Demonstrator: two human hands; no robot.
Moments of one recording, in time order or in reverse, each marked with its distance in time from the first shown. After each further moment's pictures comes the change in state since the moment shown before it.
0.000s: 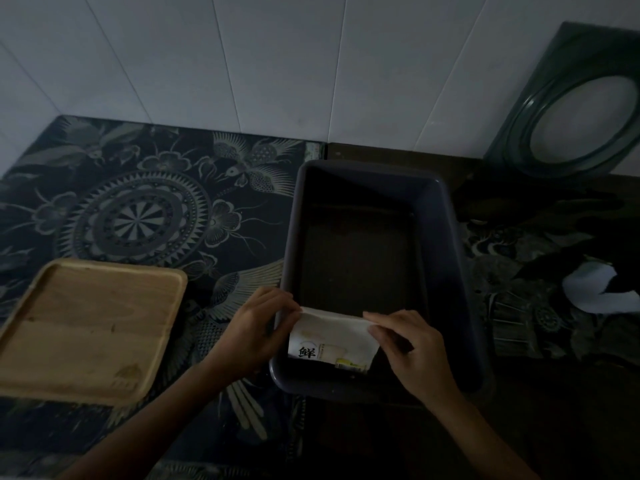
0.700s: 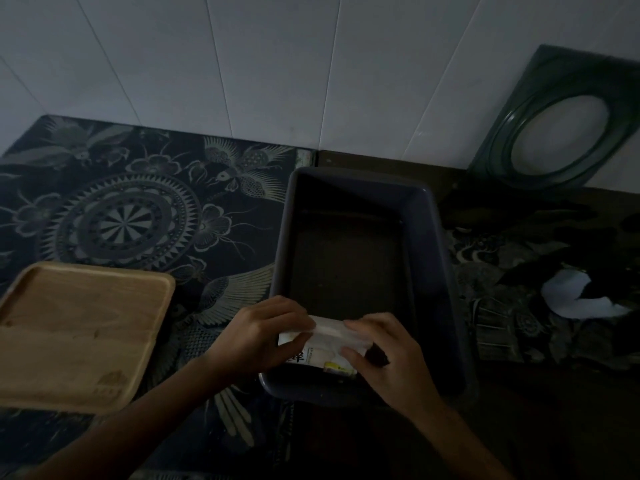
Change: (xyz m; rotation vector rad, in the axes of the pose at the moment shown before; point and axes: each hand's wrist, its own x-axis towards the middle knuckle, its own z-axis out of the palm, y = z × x) left_hand 0.009 0.009 0.005 0.026 -0.047 0.326; right_hand -0.006 -0.019 0.001 -0.077 -0.089 -0.053
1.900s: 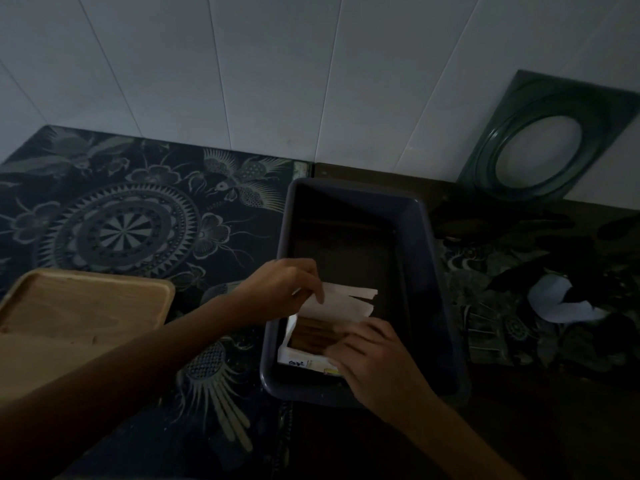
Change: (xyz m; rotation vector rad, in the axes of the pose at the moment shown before) left_hand 0.071 -0.009 -0.030 0.170 -0.272 -0.061; right_hand 0.010 -0.052 -0.015 -0.495 -0.208 -0.343
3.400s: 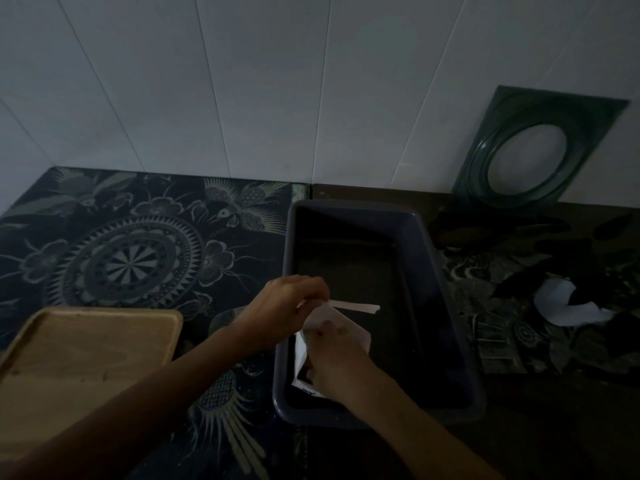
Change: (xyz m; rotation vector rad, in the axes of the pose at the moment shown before) left_hand -0.005 0.006 -0.008 -0.092 0.176 0.005; right_hand 0.096 -0.037 0.010 0.047 -0.716 0.453
